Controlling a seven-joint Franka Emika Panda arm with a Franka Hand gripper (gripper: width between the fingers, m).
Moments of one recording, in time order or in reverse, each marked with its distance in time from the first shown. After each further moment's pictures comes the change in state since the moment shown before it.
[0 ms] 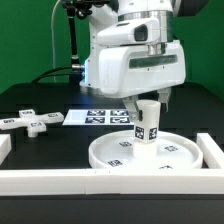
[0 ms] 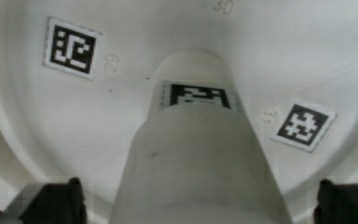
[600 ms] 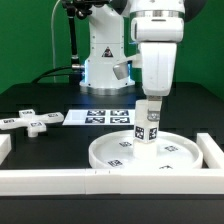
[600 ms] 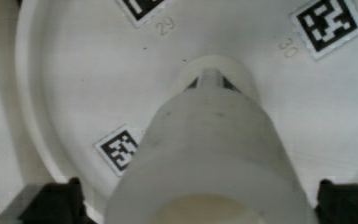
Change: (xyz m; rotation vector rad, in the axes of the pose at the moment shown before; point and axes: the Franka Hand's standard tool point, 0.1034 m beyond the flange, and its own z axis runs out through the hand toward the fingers) arm 0.006 -0.002 -0.001 -0.038 -0.074 -0.587
